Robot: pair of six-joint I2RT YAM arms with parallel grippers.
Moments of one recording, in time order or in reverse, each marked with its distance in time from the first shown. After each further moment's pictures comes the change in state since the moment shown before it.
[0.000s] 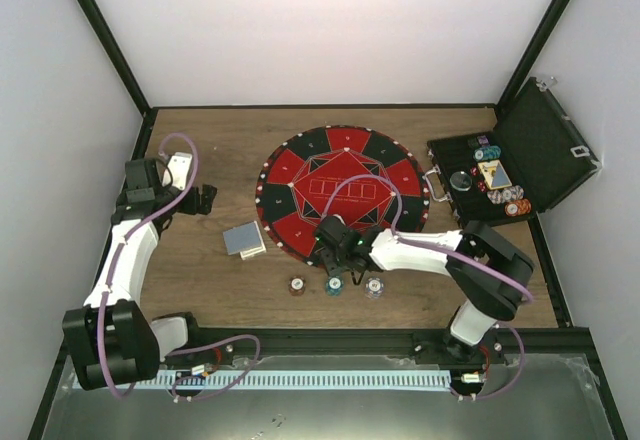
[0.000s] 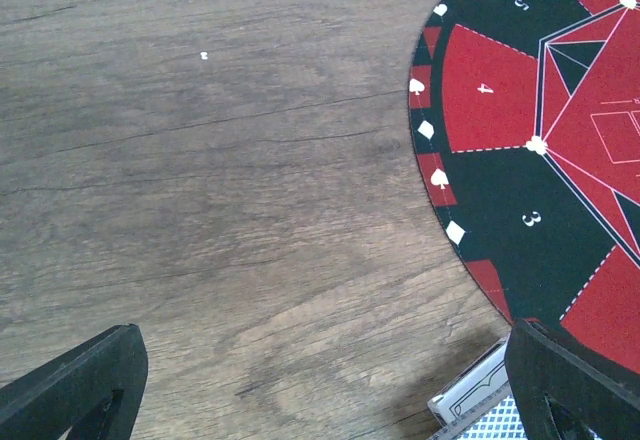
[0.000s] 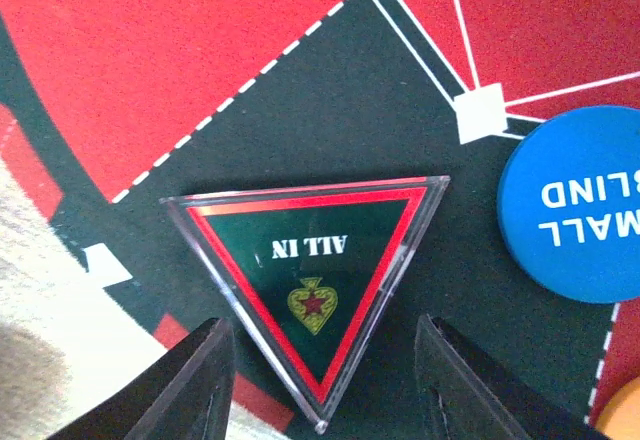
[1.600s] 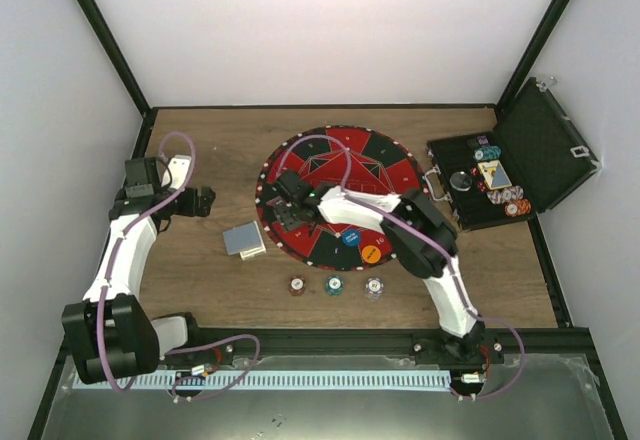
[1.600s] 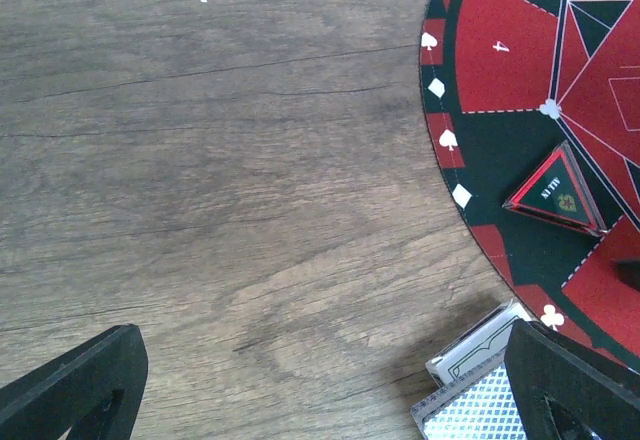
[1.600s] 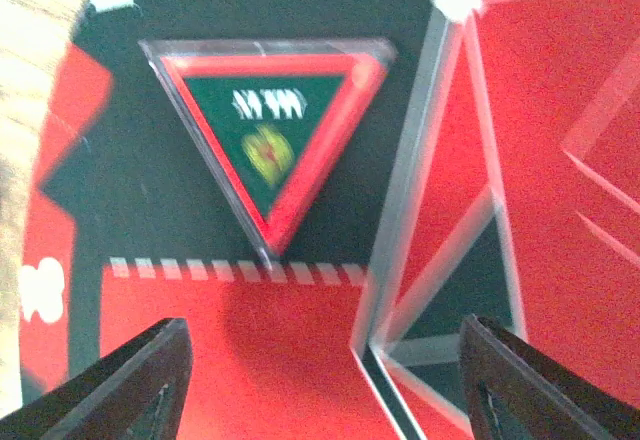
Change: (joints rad) left arm 0.009 0.034 0.040 -0.100 -0.019 -0.005; right arm -0.095 0.538 0.715 -0.075 -0.017 -0.222
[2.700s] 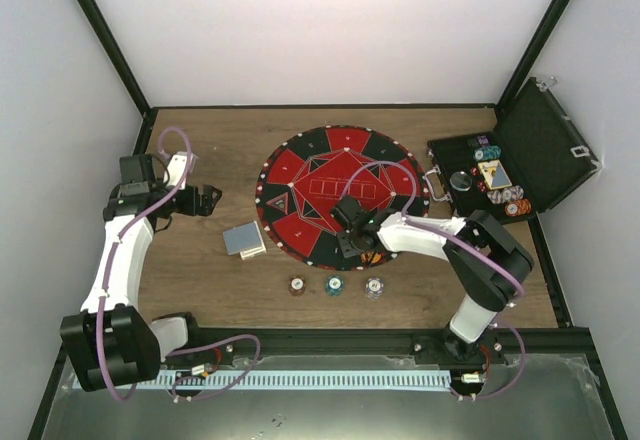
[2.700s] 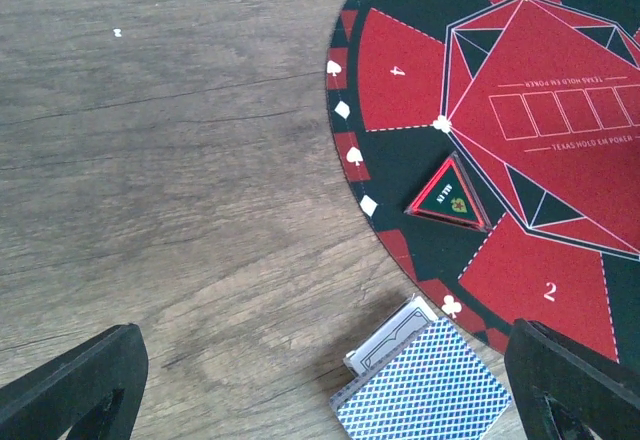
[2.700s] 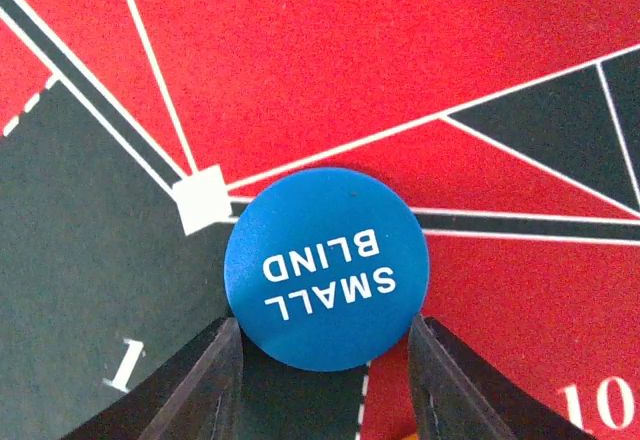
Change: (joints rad) left arm 0.005 -0.040 0.053 -0.095 0.155 0.015; right arm -0.091 -0.500 -0.692 0.024 0.037 0.131
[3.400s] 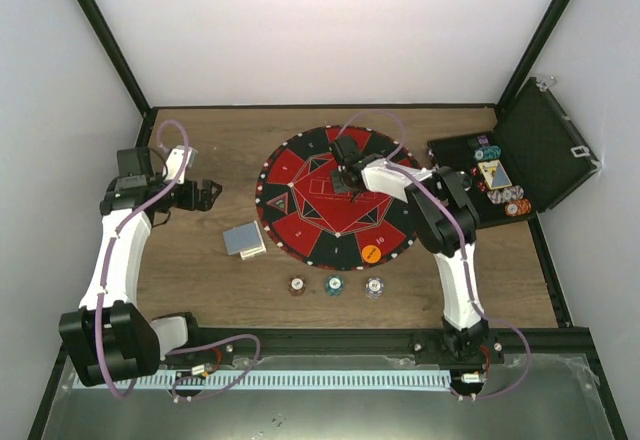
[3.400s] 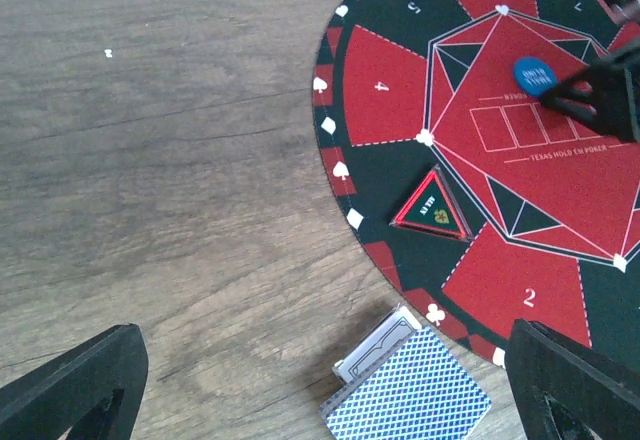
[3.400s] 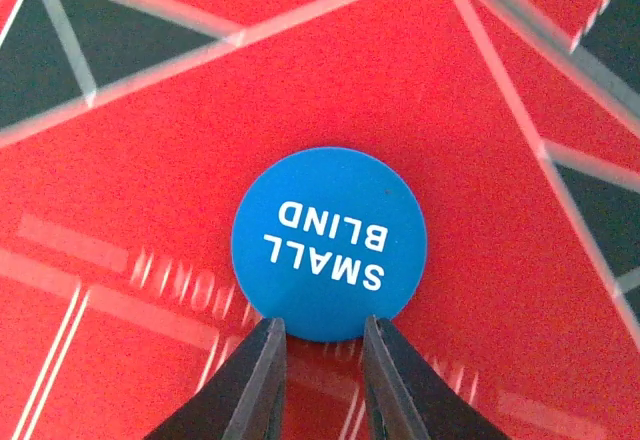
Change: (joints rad) left arm 0.000 0.027 0.063 -0.050 0.024 0.006; right arm -0.240 0.440 0.550 0.058 -0.002 -0.189
